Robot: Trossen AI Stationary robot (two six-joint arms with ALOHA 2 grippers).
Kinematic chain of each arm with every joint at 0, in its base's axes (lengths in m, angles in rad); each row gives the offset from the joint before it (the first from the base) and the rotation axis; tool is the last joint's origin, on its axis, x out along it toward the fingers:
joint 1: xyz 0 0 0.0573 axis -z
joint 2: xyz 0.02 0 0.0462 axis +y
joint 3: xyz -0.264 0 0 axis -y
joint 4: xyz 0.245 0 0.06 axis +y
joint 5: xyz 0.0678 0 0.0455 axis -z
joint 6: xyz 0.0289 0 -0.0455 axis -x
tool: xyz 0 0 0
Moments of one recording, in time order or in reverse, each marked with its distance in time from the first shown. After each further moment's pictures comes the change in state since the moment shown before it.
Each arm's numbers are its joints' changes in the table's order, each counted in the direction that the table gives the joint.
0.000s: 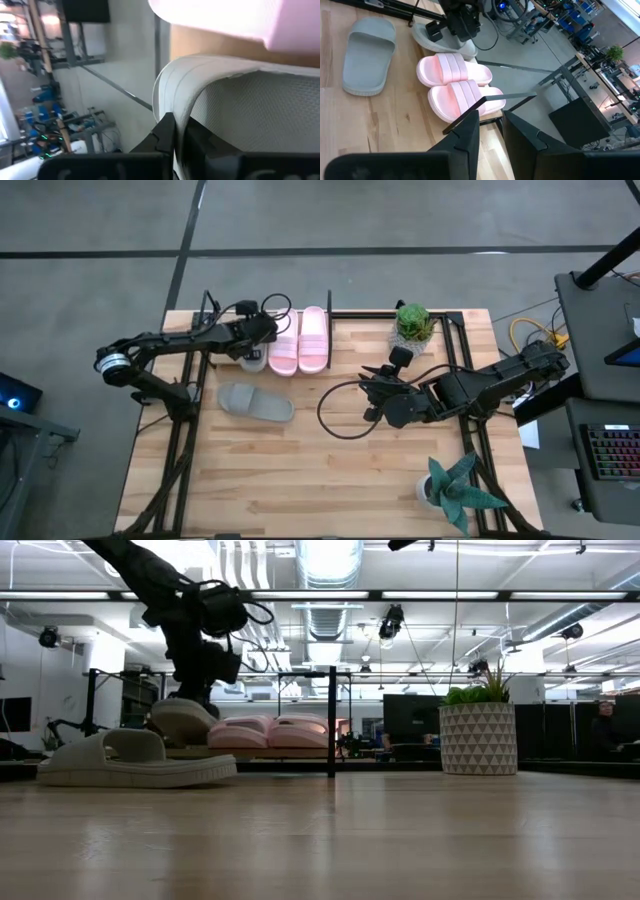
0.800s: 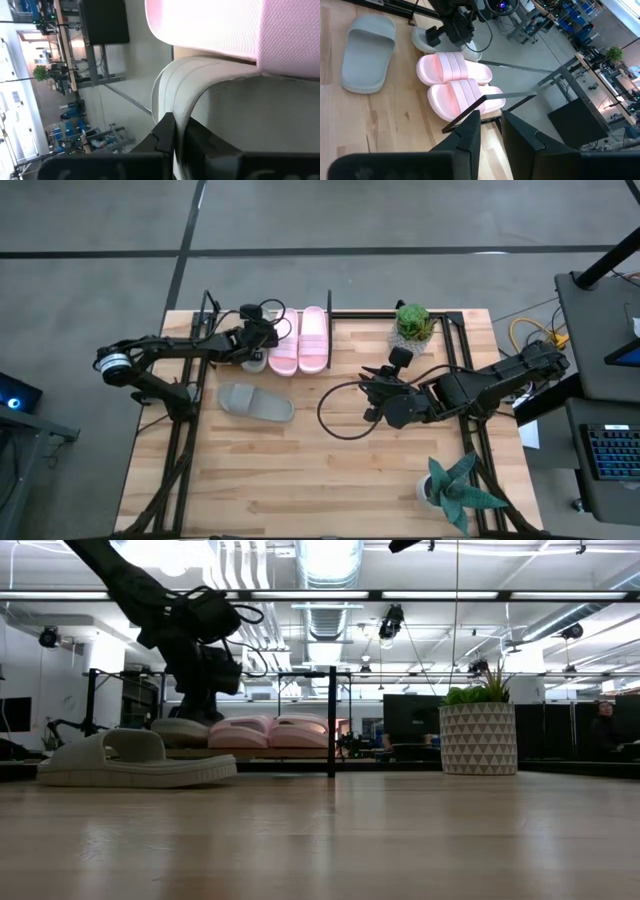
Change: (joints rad) left arm 0.010 0.001 -0.150 -0.341 -0.007 -0.190; right arm 0.000 0.000 -0.007 -0.001 0.000 0.006
